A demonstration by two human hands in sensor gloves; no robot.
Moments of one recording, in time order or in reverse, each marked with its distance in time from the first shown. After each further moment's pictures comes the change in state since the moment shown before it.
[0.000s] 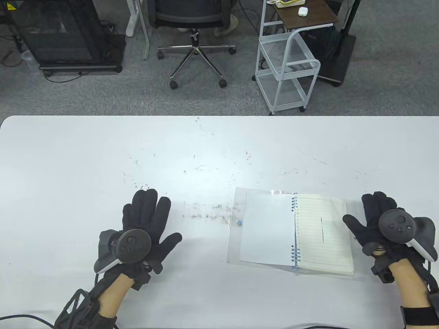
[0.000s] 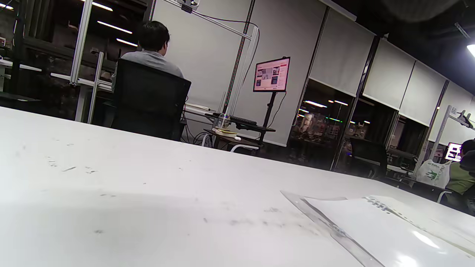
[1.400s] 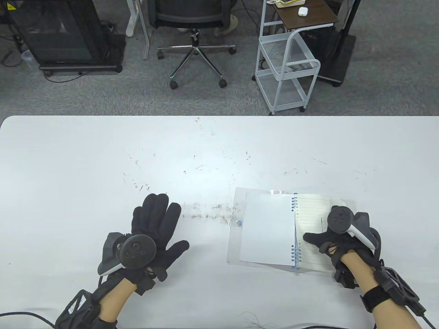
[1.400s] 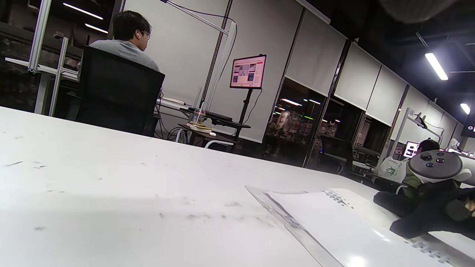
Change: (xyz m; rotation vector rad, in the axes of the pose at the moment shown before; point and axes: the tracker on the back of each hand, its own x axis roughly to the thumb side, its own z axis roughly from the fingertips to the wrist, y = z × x) left_hand 0.018 0.000 0.003 -0.019 -0.102 0.045; right_hand 0.035 0.111 -0.030 0.407 0.231 0.026
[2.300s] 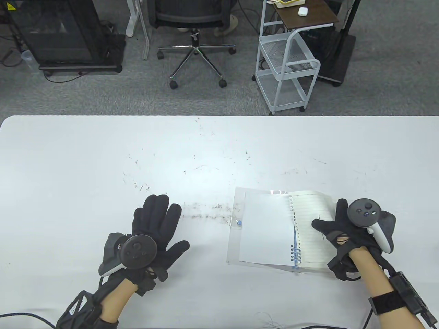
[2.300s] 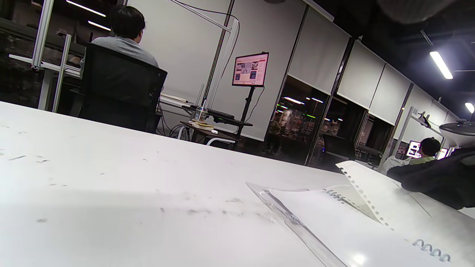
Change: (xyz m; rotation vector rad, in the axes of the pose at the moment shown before) left_hand 0.002 -0.001 0.000 -0.008 0.010 0.006; right_hand -0.006 -0.052 0.030 -0.156 0.009 -0.439
